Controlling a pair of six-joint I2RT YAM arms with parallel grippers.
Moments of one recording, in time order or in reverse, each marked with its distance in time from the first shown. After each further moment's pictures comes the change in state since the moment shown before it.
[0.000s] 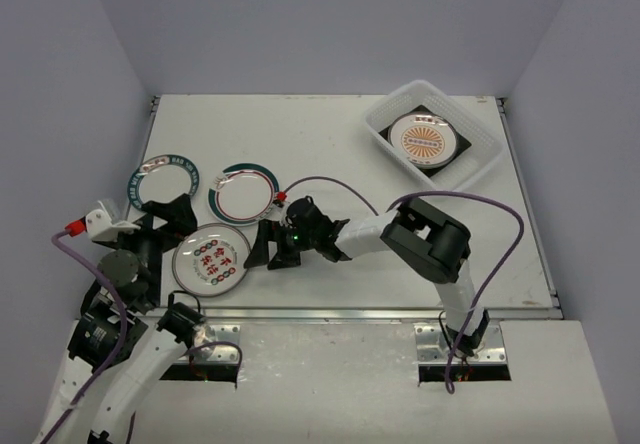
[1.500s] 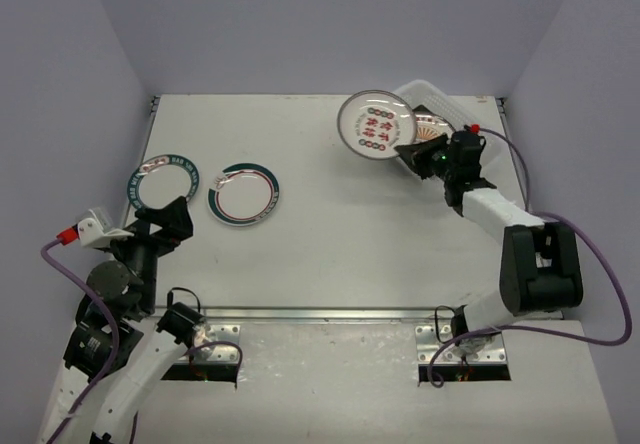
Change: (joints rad) left arm 0.000 -0.060 0.000 0.002 0.034 0.008; right arm -0.861 -0.542 -0.232 -0.079 0.137 0.254
